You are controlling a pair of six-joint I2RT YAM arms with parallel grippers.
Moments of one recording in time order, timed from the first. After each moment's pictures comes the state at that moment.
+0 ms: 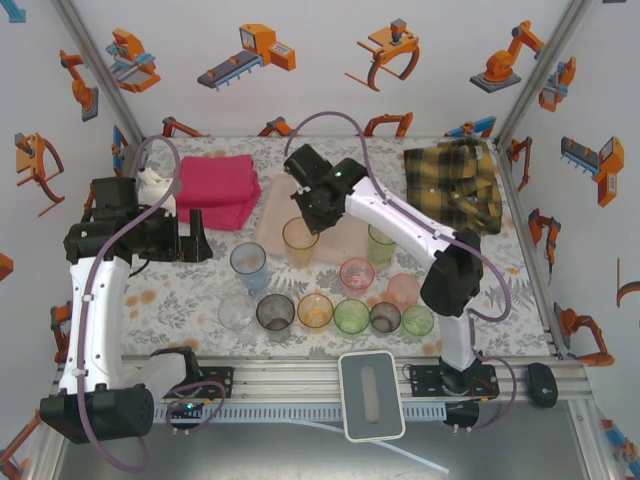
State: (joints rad) left arm 0.05 1.06 1.25 -1.15 0.34 0.13; right arm 0.81 1.98 1.99 -1.10 0.06 0.26
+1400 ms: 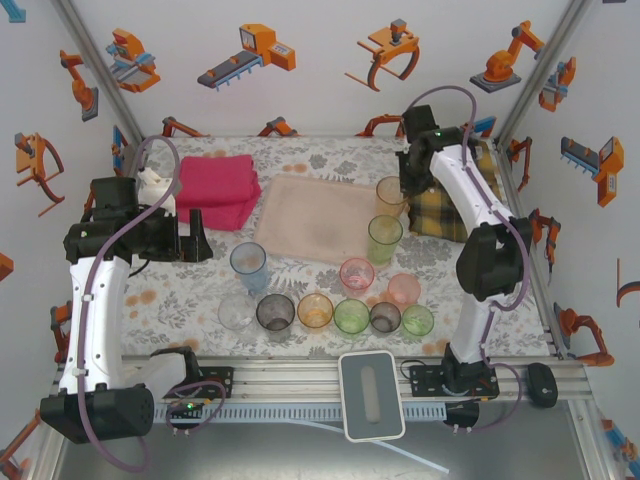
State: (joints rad) left arm 0.05 1.06 1.25 -1.16 0.35 0.13; right arm 0.26 1.93 1.86 -1.06 0.08 0.16
